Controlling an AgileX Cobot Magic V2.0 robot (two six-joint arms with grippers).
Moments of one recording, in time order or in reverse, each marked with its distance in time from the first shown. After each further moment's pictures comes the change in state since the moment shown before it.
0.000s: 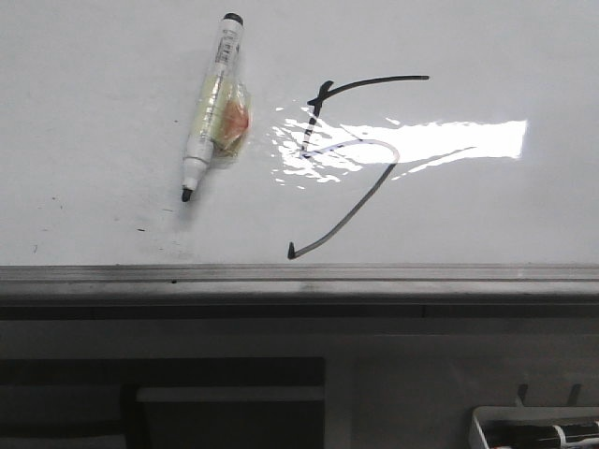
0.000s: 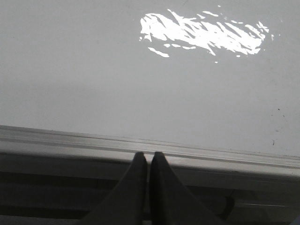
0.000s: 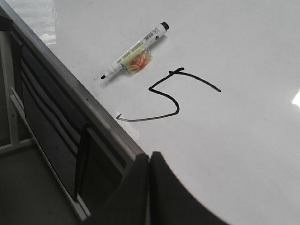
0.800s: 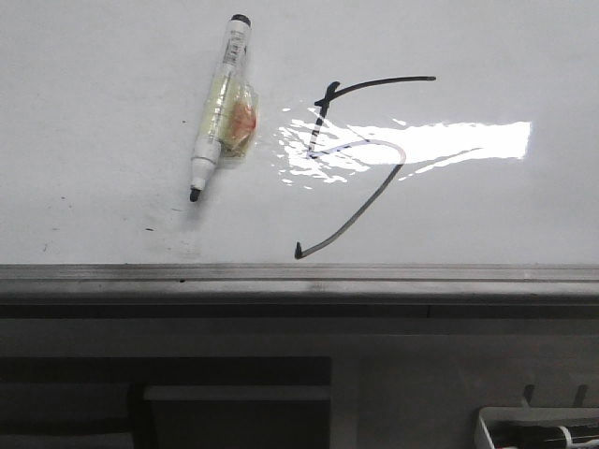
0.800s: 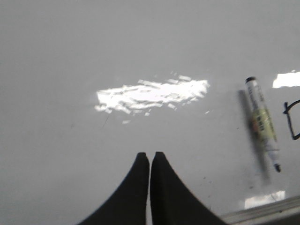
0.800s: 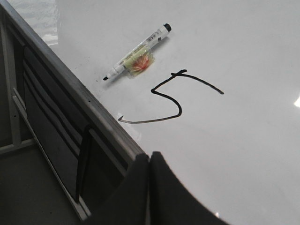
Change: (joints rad) left arm -0.185 0.000 -0.075 0.213 -0.178 -0.027; right arm 0.000 0.000 0.000 0.000 0.000 -0.001
